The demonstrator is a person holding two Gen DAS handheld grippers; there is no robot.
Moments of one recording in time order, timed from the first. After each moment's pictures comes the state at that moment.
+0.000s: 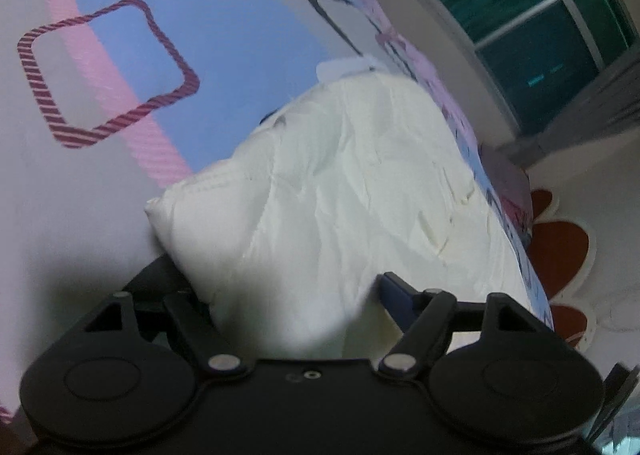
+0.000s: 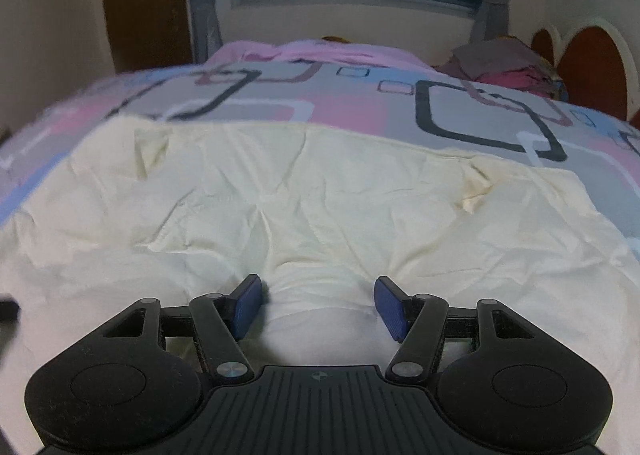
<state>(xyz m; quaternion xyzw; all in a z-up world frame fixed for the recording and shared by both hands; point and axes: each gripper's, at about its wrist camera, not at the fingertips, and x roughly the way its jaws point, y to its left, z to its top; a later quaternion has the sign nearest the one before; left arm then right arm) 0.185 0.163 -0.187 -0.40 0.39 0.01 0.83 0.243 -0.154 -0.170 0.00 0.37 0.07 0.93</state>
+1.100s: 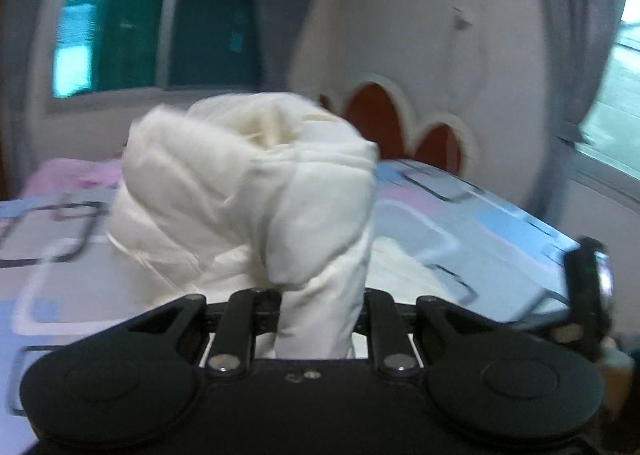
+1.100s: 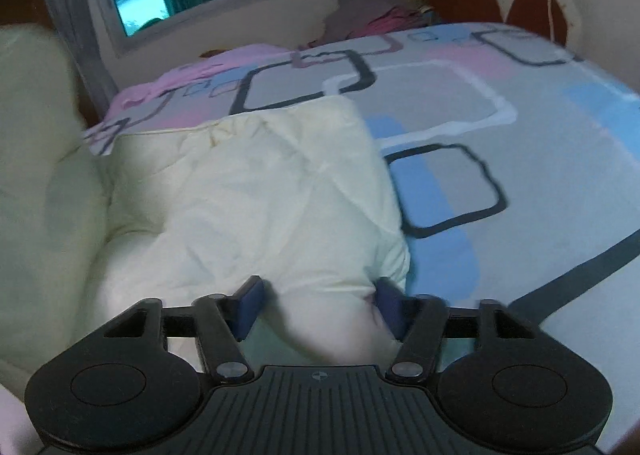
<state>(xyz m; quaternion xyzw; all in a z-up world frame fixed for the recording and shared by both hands) 0.163 -0.080 -0.051 0.01 0.22 -0.32 0.92 0.144 -0.345 -0.146 0.17 0.38 -0.05 0.91</state>
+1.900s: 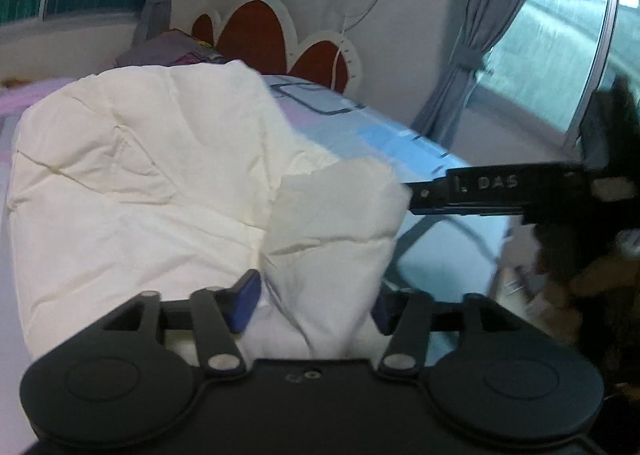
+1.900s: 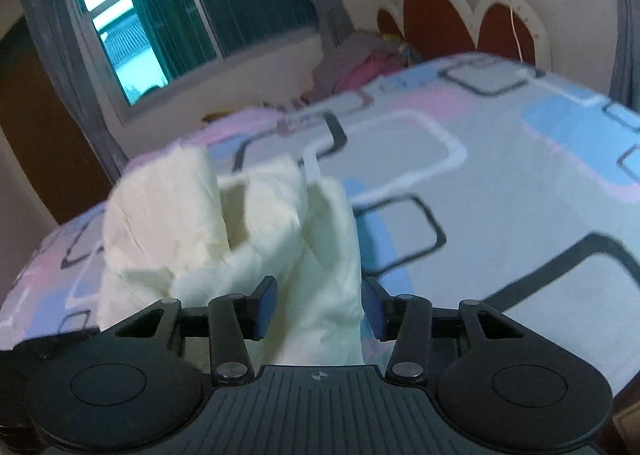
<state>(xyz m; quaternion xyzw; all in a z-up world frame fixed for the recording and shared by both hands) 0.165 -0.172 -0.093 0.01 0.32 -0.48 0.81 0.068 -0.378 -0.071 0.21 0.30 -0.07 0.93</state>
